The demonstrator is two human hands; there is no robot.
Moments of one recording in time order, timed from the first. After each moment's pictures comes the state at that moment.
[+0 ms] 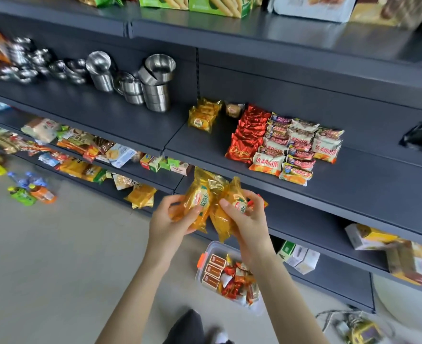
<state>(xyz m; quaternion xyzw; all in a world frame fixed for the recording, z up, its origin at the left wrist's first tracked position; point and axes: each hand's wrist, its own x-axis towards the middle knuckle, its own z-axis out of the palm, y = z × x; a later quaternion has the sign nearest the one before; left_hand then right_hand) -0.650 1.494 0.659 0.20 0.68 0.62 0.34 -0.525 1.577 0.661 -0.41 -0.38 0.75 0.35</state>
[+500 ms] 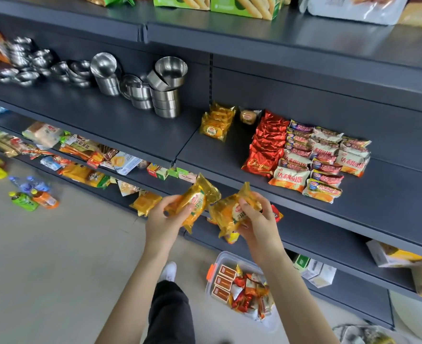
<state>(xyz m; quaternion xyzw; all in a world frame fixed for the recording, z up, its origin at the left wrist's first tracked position) -0.755 1.536 0.624 0.20 0.73 0.59 0.30 -0.598 1.634 0.633 -0.45 -0.32 0.76 0.33</state>
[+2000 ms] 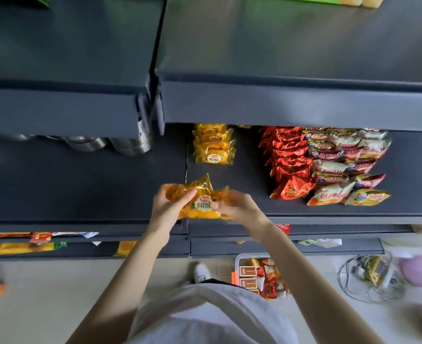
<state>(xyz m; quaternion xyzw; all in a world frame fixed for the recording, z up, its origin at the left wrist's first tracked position) -1.016 1.774 0.574 0.22 0.68 0.46 0.53 -0.835 1.805 0.575 -0.52 -0.47 0.68 0.20</state>
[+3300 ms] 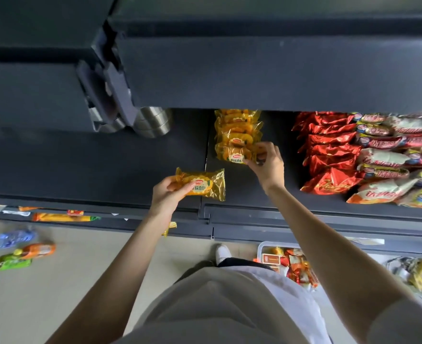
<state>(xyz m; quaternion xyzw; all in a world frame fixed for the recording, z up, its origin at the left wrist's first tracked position) -1.049 1.783 0.523 0.21 0.72 0.44 0.49 -0.833 1.904 0.479 -0.62 -0.64 0.34 0.31</state>
